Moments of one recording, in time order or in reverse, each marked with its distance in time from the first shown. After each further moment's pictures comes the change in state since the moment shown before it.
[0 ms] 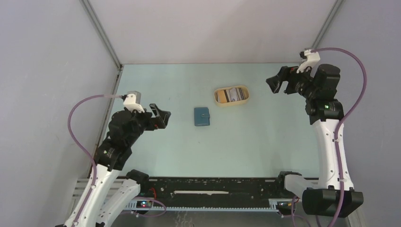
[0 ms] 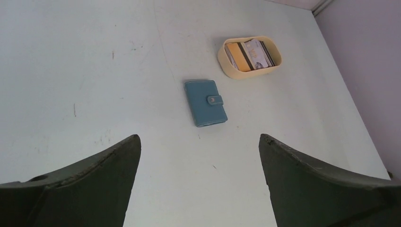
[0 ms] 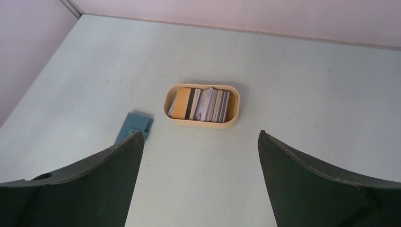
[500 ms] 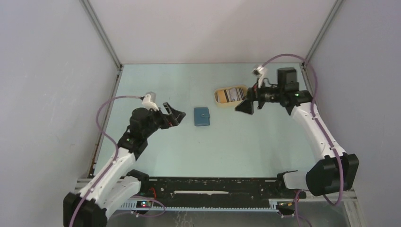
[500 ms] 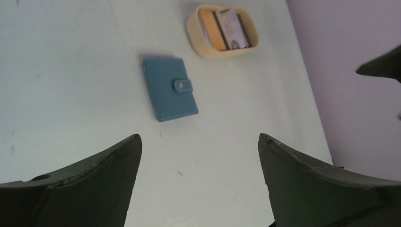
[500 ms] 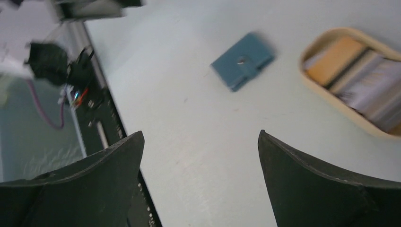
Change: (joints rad) left arm 0.002 0.172 -0.252 0.436 0.179 -0.211; right arm 0.187 0.210 -0.048 -0.105 -0.434 -0.208
